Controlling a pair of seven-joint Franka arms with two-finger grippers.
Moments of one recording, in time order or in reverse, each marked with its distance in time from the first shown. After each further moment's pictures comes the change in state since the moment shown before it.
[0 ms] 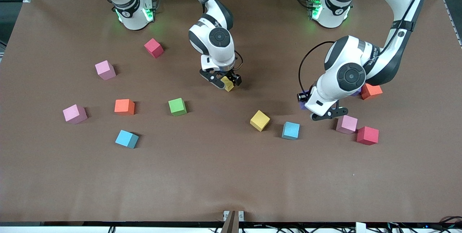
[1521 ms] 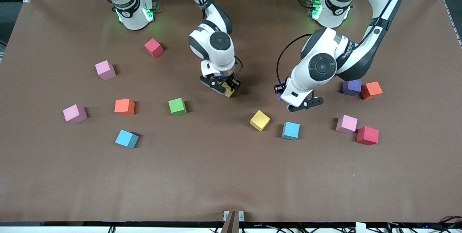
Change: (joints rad) left arm -0.091 0.014 -0.060 0.017 -0.067 -0.013 -0.145; right arm -0.038 0.034 -0.019 0.064 -0.072 0.046 -0.064
